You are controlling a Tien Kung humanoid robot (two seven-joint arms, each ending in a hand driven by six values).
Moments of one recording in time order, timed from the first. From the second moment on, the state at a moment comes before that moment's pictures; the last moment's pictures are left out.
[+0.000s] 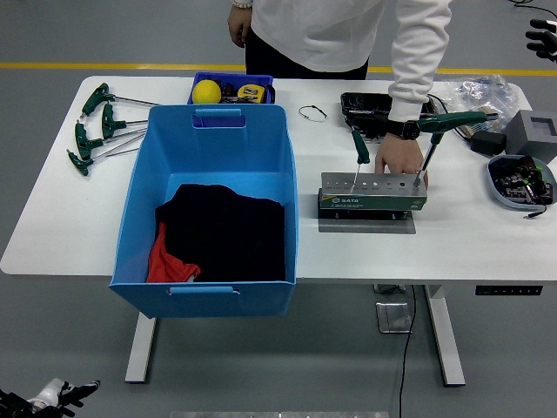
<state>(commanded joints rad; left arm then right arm) -0.26 0.15 -0.44 -0.18 0.86 0.16 0.06 0.75 -0.66 0.82 0.94 -1.05 -0.07 0.41</state>
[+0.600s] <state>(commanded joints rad) -0.26 0.15 -0.43 -0.18 0.85 0.15 0.06 0.98 -0.52 0.54 0.72 -1.74 -0.04 0.35</state>
